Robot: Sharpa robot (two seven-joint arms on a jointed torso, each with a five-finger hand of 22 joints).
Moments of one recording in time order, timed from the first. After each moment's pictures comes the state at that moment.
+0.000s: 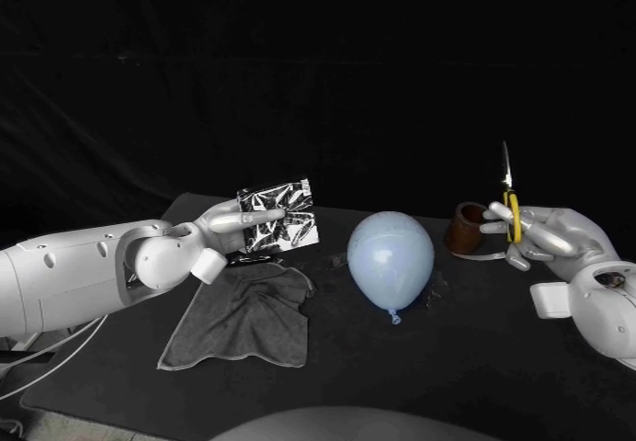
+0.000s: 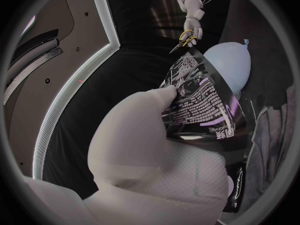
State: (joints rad) left arm 1.11 -1.10 -0.11 1.53 0.11 0.20 0.26; left_hand 1.50 -0.06 0.58 0.13 0.04 0.93 0.16 0.37 0.34 1.24 0.11 0.06 0.06 1.17 0.07 0.17 0.28 0.17 1.14 0.17 0.23 0.07; right arm 1.21 -1.13 -0.17 1.73 -0.15 -0.56 0.29; right_hand 1.33 0.24 -0.44 0.03 0.05 1.02 0.14 0.17 0.53 1.26 0.10 0.13 0.13 1.47 0.00 1.55 1.31 0.11 1.26 0.10 1.16 1.20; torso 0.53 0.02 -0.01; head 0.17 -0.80
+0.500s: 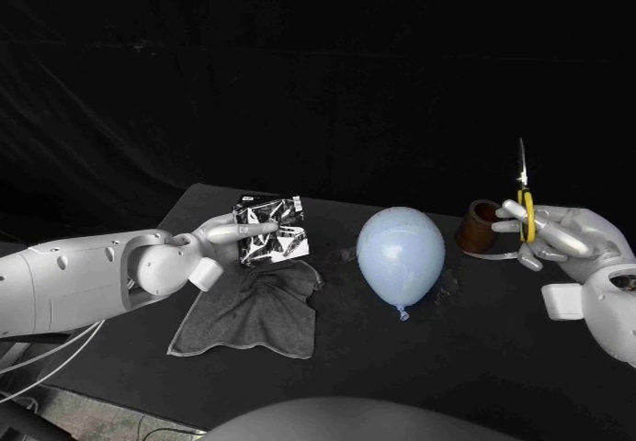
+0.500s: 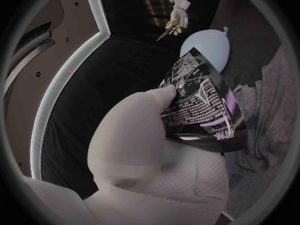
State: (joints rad) left arm 1.03 -1.11 -0.13 1.47 0.14 0.18 0.24; left_hand 1.49 -0.07 0.57 0.11 0.04 0.92 0.18 0.36 0.38 1.20 0.12 0.06 0.06 1.19 0.07 0.17 0.29 0.17 1.15 0.16 0.24 0.07; right arm 1.21 -1.13 -0.17 1.73 -0.15 -0.56 0.29; right_hand 1.33 0.24 -0.44 0.03 0.05 1.02 0.14 0.17 0.53 1.26 0.10 0.12 0.13 1.47 0.00 1.54 1.31 0.11 1.26 0.10 1.16 1.20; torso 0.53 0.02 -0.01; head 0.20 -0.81
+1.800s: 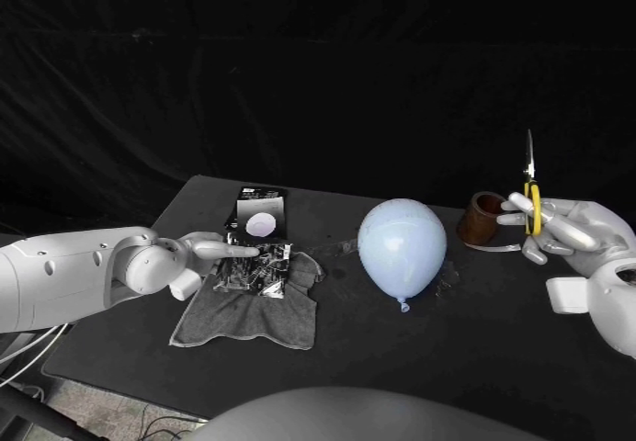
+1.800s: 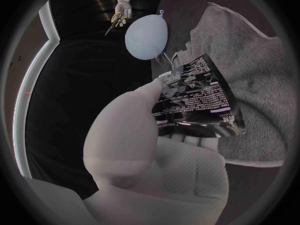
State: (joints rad) left arm 1.02 -1.16 -0.13 1.43 -0.10 0.01 -0.09; left_hand 1.36 -0.18 0.36 0.14 0.04 0.62 0.18 0.35 0.48 0.87 0.23 0.09 0.07 0.92 0.18 0.11 0.30 0.16 0.91 0.27 0.10 0.06; right arm 1.21 -1.13 -0.17 1.73 -0.15 -0.56 0.29; right_hand 1.33 0.24 -0.44 0.03 0.05 1.02 0.14 0.17 0.53 1.26 0.10 0.12 0.13 1.46 0.00 1.54 1.31 0.11 1.25 0.10 1.15 1.19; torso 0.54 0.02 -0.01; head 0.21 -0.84
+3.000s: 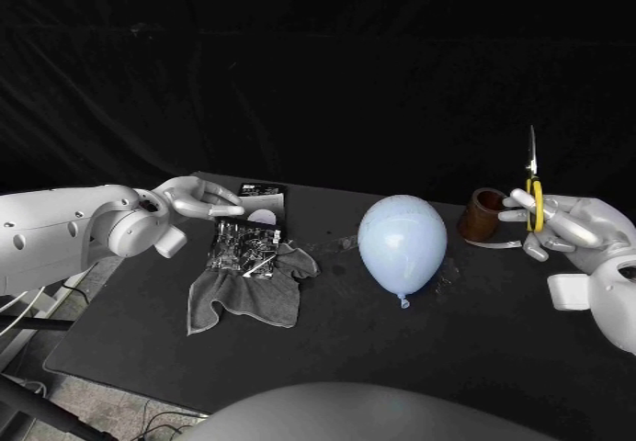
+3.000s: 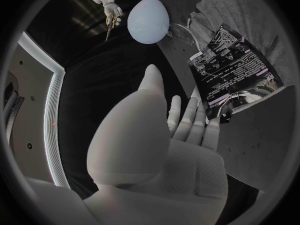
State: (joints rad) left arm 1.16 -1.21 -0.12 1.44 -0.35 -0.09 0.04; left_hand 1.62 -0.19 -0.08 0.30 0.05 0.54 0.16 0.60 0.43 0.68 0.27 0.27 0.08 0.51 0.24 0.30 0.36 0.06 0.50 0.29 0.05 0.05; right arm 1.21 -1.14 -0.17 1.73 -0.15 -0.56 0.30; right_hand 1.33 0.24 -0.44 0.03 0.05 1.01 0.14 0.16 0.53 1.26 0.10 0.11 0.13 1.46 0.00 1.54 1.31 0.11 1.25 0.10 1.15 1.19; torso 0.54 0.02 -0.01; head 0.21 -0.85
